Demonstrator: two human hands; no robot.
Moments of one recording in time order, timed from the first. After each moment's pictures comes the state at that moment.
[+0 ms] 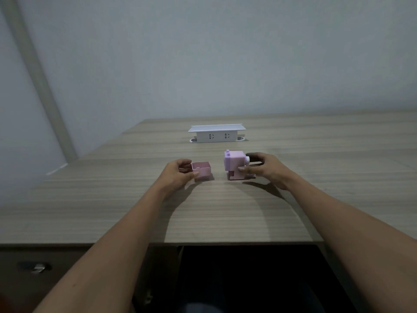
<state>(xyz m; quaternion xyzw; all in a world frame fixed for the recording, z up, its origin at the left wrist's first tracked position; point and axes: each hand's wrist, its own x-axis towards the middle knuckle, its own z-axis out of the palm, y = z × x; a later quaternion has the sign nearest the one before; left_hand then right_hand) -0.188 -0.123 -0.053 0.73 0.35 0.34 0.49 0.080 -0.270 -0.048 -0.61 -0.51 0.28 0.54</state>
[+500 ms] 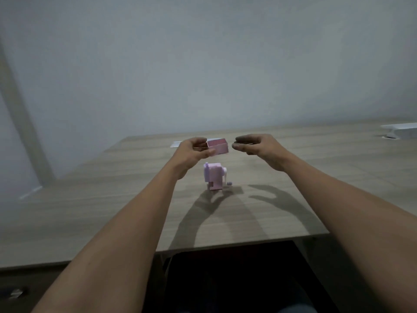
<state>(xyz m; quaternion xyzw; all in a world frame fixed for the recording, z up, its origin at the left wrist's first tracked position) -0.117 -0.178 0.043 0.76 0.23 0.35 0.50 0.087 -0.326 0.047 -0.62 -0.52 0.19 0.56</state>
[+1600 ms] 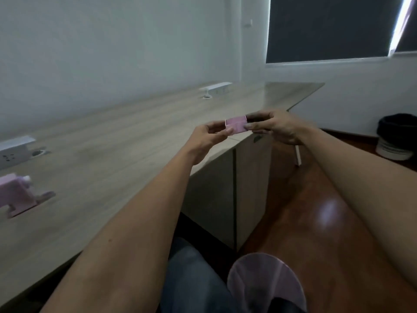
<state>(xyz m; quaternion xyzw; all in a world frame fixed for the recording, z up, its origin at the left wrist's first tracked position) 0.164 -0.512 -0.020 0.73 -0.11 0.05 0.67 0.222 -0.749 0.005 -0.74 -0.25 0.09 0.62</state>
